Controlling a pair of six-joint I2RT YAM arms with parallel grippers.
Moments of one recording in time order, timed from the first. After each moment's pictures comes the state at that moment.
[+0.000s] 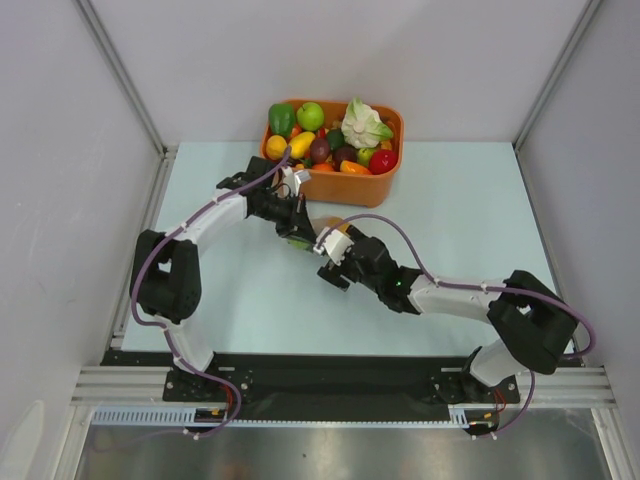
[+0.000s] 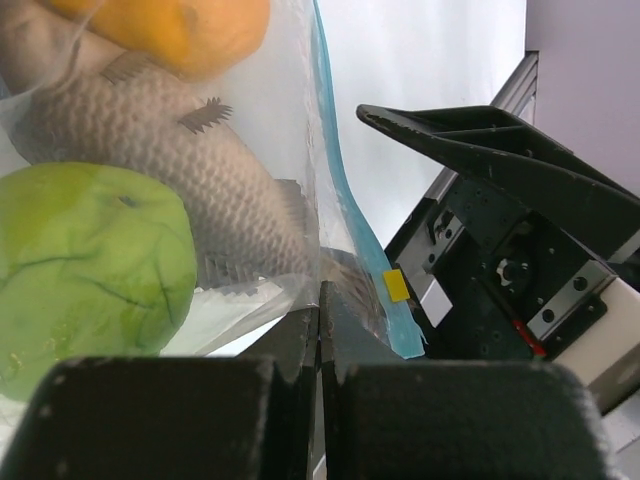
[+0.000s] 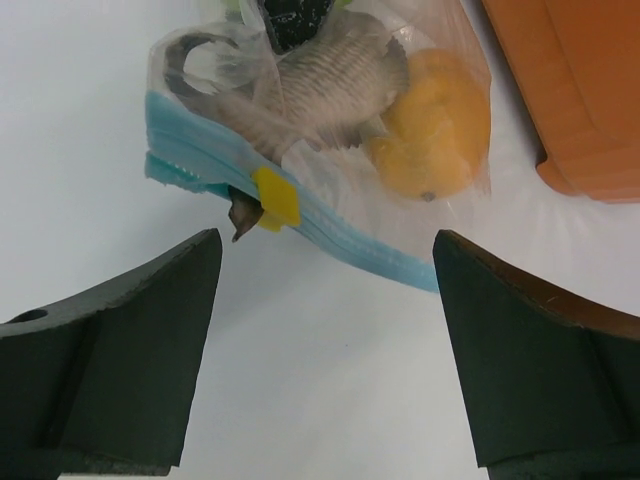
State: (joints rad) left arm -0.35 1.79 1.38 -0.68 0.83 -0.25; right arm 0.91 1.51 0.75 0.29 0.19 -0.35
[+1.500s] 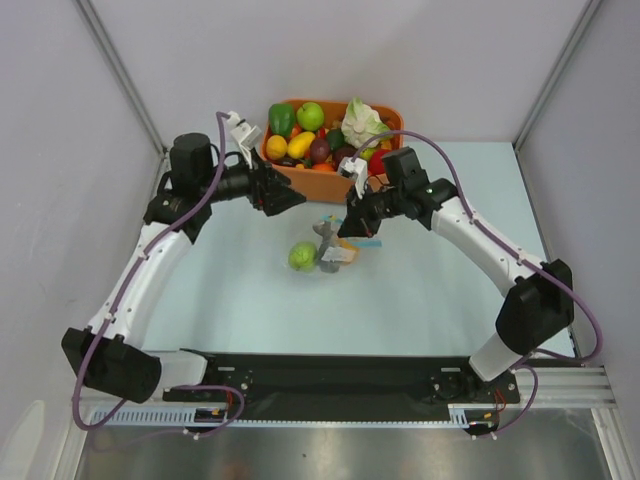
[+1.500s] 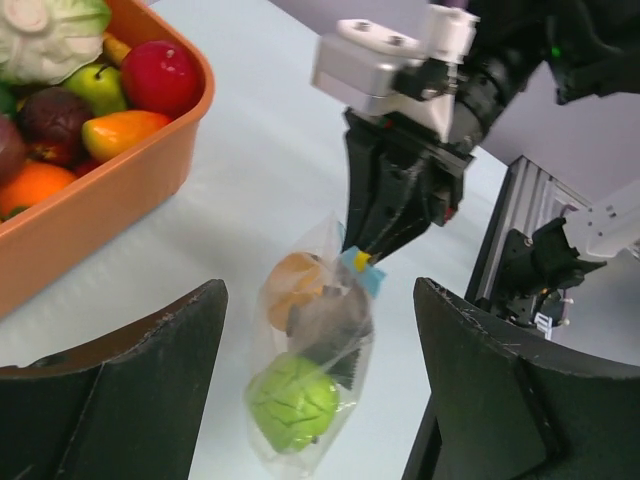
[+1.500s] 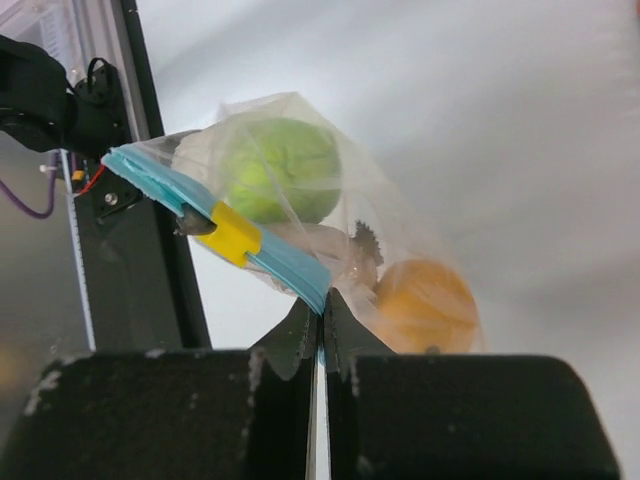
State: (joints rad) left arm -0.26 1.29 1.34 -0.36 0.86 -0.10; right arm 0.54 1.58 1.42 -0.57 -0.75 -0.22
